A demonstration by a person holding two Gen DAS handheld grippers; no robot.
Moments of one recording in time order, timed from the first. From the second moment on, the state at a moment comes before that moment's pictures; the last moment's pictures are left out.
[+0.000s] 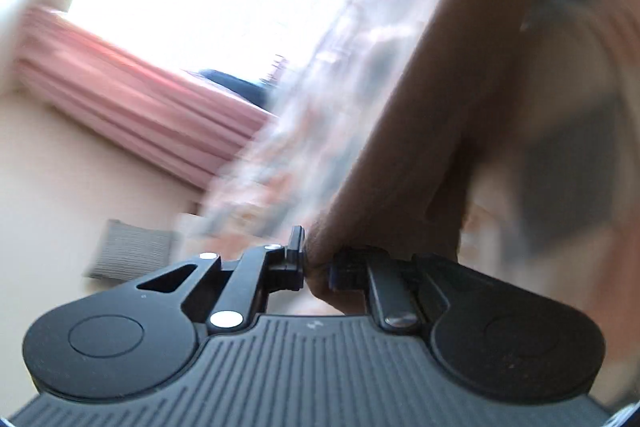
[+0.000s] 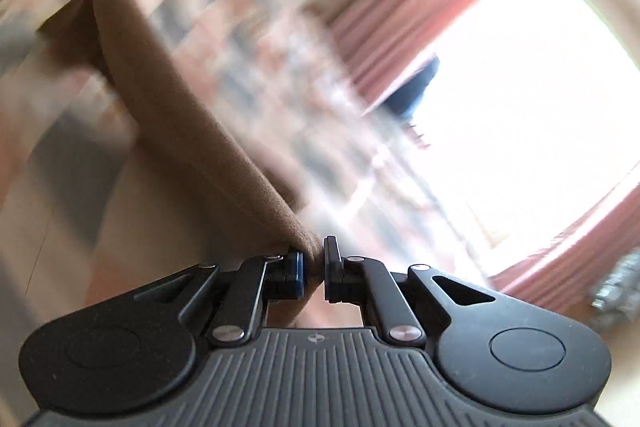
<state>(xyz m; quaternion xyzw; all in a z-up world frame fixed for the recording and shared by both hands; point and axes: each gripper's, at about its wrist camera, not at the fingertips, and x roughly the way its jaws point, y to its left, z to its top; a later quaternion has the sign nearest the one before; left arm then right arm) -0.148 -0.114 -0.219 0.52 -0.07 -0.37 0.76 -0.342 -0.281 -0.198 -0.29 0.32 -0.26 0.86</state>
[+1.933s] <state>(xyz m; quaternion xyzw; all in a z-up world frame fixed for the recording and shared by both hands) 0.016 -0.417 -0.412 0.63 -0.09 -0.57 0.52 -0.185 -0.569 -0.374 -0.23 0.50 -0.19 0.81</state>
